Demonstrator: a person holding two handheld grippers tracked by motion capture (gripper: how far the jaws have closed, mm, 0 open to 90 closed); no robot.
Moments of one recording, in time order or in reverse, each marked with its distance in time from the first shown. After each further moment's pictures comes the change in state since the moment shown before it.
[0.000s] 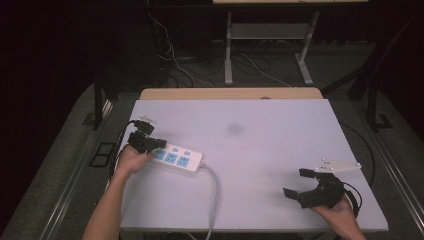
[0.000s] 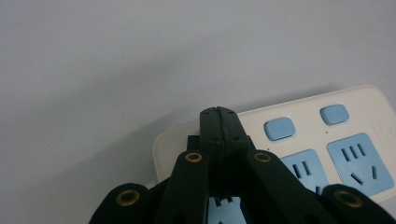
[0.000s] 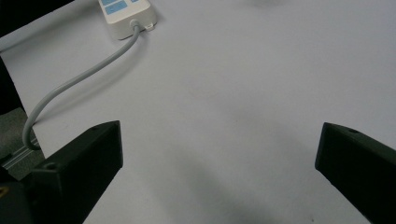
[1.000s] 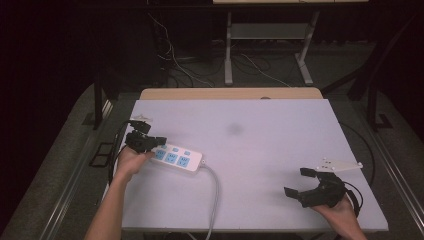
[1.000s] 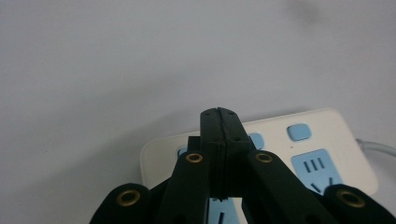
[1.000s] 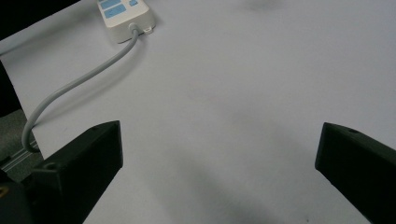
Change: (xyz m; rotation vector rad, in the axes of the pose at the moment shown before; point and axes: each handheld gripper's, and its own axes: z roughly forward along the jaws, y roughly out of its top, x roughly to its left) left arm -0.011 0.001 -0.019 -0.102 -0.015 -0.035; right arm -0.001 0.001 -0.002 -0.009 -0.005 0.004
